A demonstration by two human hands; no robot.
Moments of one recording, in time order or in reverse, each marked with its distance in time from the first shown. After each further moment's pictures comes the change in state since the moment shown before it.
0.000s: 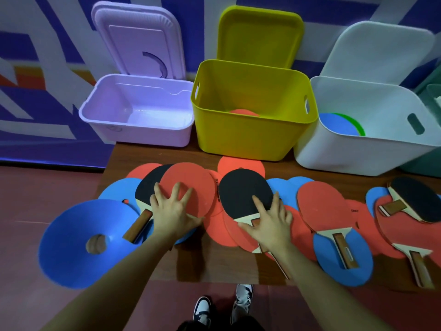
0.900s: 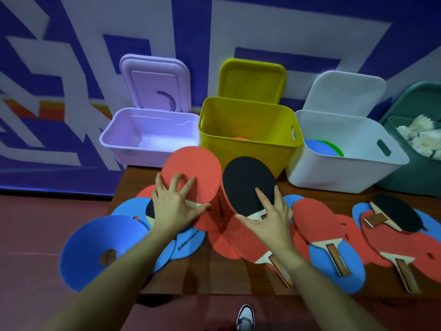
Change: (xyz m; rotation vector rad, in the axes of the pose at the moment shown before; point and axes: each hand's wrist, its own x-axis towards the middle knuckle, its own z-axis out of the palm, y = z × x) left_hand 0.006 -0.007 -0.076 -0.130 0.345 0.055; right_hand -0.030 -0.037 -0.058 0.418 0.449 -0.070
